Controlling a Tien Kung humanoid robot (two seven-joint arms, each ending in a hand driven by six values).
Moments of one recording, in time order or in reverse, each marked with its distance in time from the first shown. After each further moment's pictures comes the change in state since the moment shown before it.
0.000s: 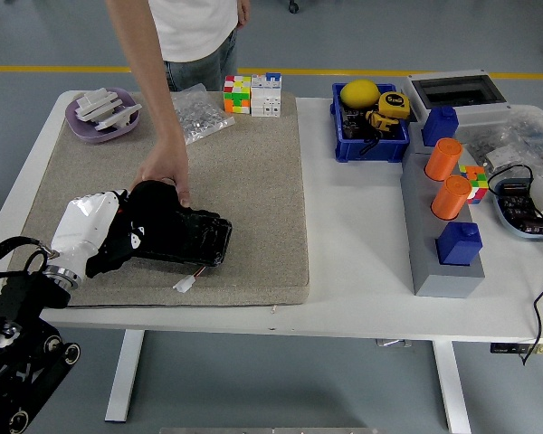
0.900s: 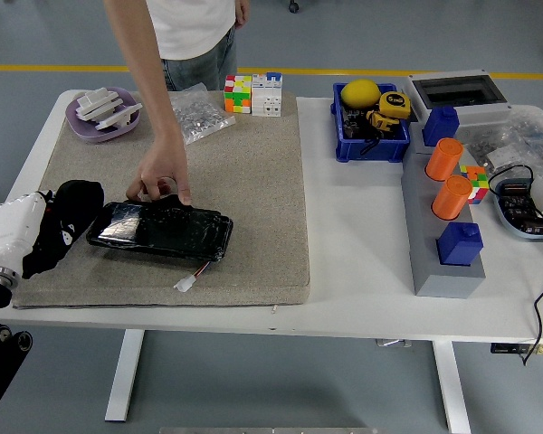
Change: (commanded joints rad) left arm -0.004 0.024 -0.207 0.180 -0.014 0.042 -0.056; right arm -0.002 0.004 0.039 0.000 -0.038 0.002 0.002
